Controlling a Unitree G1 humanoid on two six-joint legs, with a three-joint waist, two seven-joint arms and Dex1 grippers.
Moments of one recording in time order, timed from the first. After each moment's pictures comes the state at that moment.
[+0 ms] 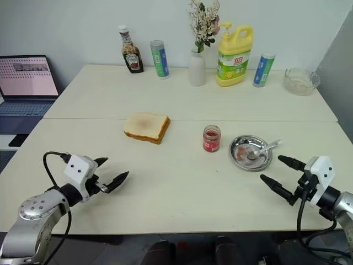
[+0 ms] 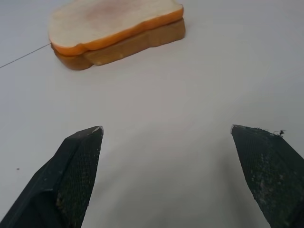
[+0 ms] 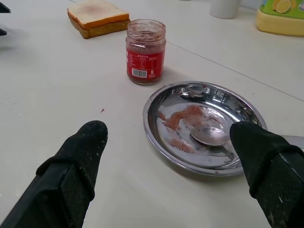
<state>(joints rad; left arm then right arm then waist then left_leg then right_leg) 0.11 0.65 0.27 -0.24 -0.27 0.32 -0.64 0.22 -0.73 -0.41 -0.34 0.55 0.28 0.91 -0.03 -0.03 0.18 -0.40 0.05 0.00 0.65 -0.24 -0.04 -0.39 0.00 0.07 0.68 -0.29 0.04</state>
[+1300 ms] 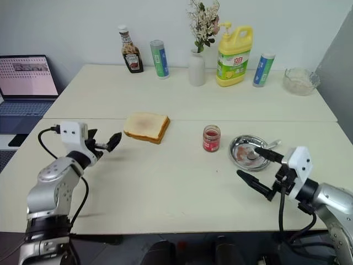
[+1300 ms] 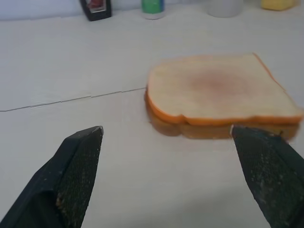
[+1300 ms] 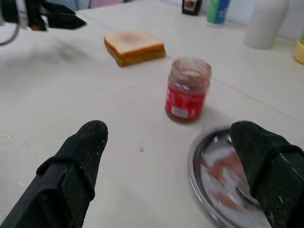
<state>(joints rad) -0.35 0.51 0.31 0.09 -0.31 0.44 -0.39 0.10 -0.71 -0.31 -0.62 0.64 0.47 0.78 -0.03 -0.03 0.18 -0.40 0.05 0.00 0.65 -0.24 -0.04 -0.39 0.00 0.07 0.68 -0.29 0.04</state>
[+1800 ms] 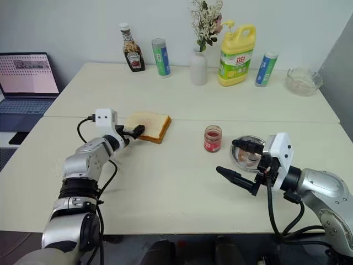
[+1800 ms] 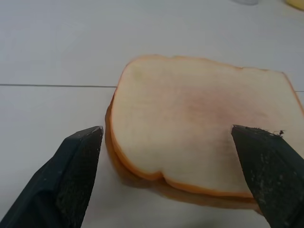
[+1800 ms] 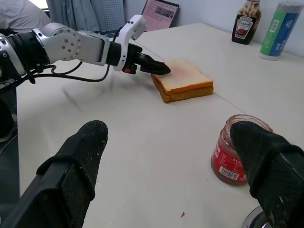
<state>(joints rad) -0.73 0.40 0.22 0.57 -0.26 0.48 -0.34 -0.06 -0.74 -0.20 -0.67 0.74 0.60 0.74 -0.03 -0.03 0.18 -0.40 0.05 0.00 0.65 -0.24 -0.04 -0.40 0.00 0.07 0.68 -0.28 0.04</state>
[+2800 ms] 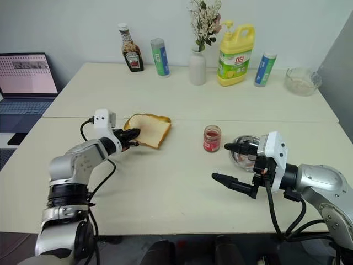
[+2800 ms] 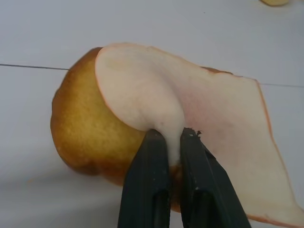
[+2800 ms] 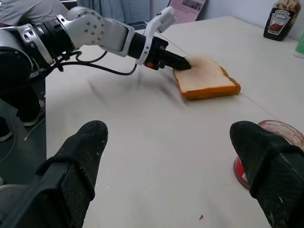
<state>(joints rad) -0.59 0.47 0.25 0.24 -0.41 0.80 -0.45 -0.12 -0.81 -0.17 -0.67 0.79 0.65 0.81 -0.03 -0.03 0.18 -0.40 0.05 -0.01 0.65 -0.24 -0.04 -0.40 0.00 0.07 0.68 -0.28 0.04</state>
